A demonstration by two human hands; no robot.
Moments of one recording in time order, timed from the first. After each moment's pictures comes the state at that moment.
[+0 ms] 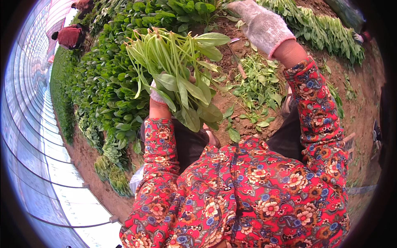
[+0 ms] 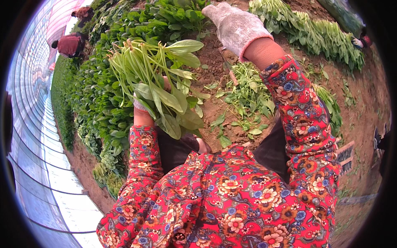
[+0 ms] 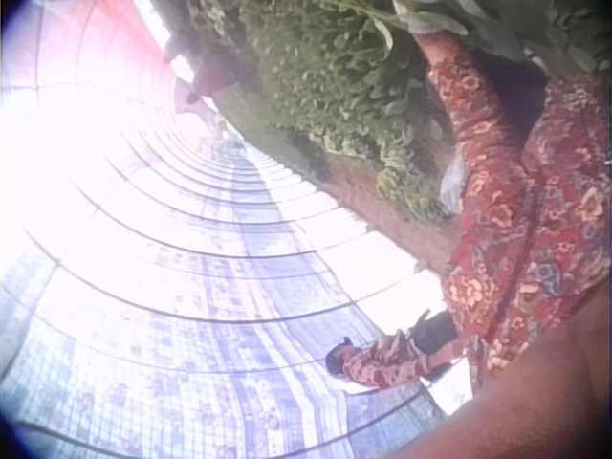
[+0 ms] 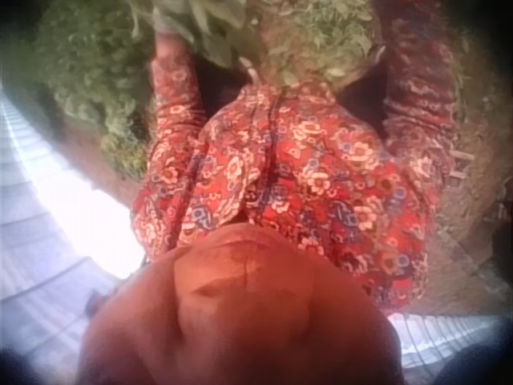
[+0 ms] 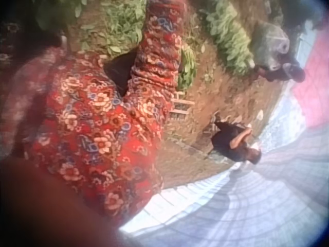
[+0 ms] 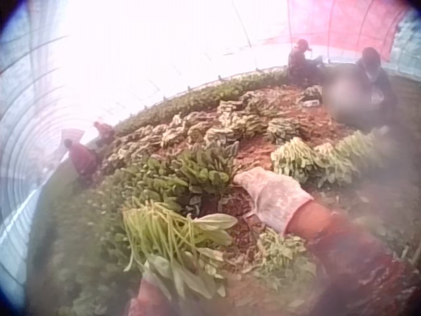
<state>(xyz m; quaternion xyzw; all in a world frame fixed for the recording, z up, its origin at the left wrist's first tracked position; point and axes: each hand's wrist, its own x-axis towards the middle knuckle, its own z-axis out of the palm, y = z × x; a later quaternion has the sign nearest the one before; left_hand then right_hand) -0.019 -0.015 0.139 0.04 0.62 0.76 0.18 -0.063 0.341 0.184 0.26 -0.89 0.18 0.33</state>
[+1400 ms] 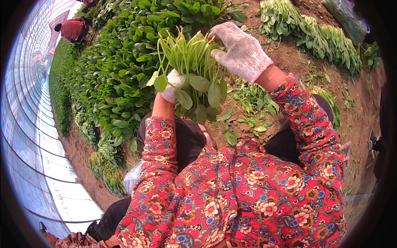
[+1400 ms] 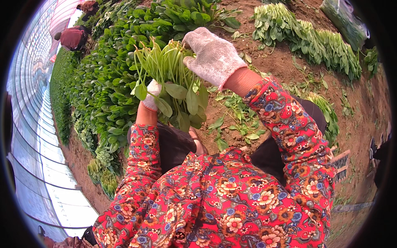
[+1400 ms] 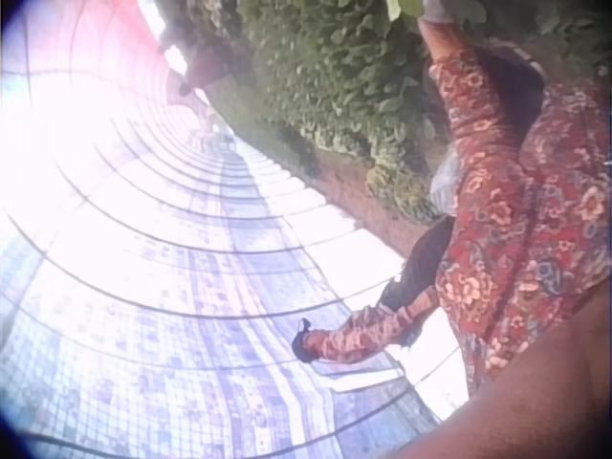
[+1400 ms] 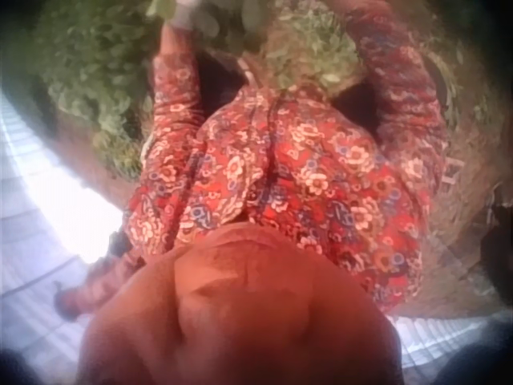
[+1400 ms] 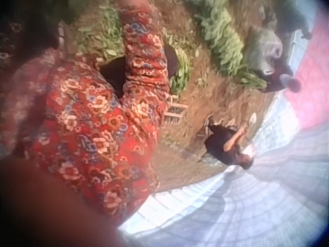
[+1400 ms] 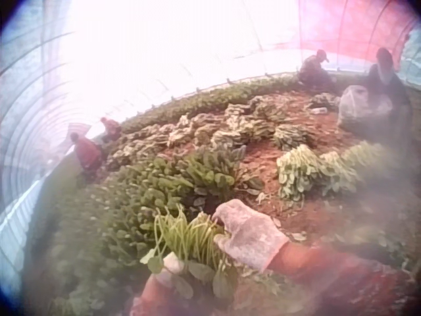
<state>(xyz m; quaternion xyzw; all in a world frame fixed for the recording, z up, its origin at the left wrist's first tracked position) -0.032 -0.006 0.131 0.09 0.68 0.71 0.17 -0.038 0.272 0.175 0.25 -0.84 0.43 0.22</state>
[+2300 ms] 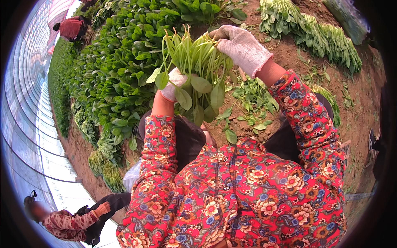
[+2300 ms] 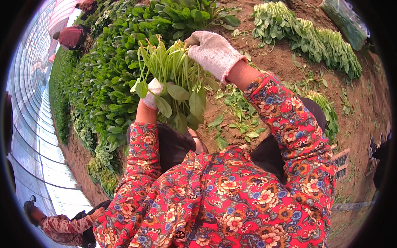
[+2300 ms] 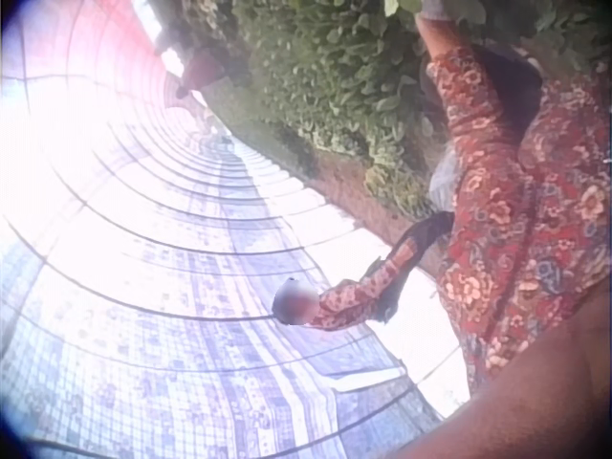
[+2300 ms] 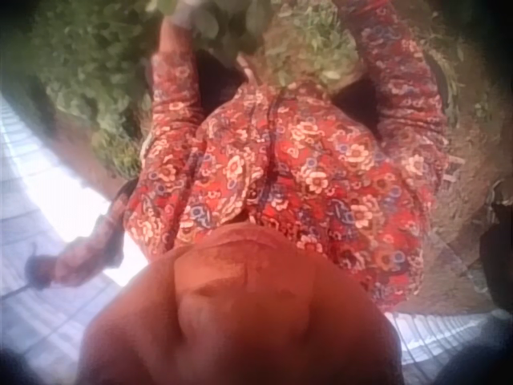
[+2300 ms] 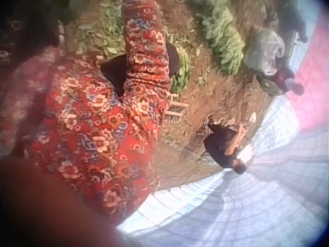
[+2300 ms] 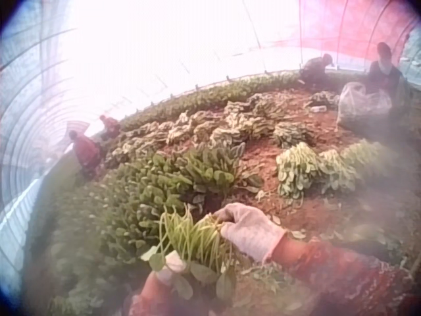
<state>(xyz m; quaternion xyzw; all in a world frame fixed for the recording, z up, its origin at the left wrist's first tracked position) -0.032 0.004 0.136 0.10 0.67 0.71 0.18 -0.052 0.273 0.166 0.19 -0.76 0.62 0.00</state>
